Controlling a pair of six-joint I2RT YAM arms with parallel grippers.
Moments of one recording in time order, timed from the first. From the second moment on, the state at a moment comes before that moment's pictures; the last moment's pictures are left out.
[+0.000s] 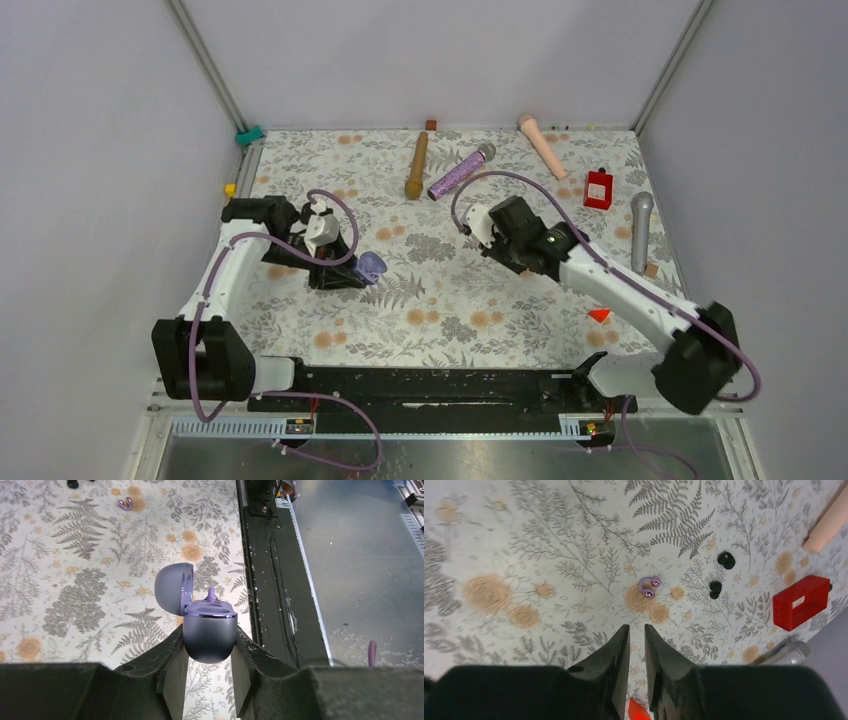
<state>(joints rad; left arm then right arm) -0.03 1.33 1.16 -1.57 1.32 1.59 0.68 1.23 1.02 -0.75 0.14 -0.46</state>
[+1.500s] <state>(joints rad) 0.05 1.23 1.04 -1.57 1.33 1.69 0.54 1.77 1.08 -0.67 0.32 -0.33</state>
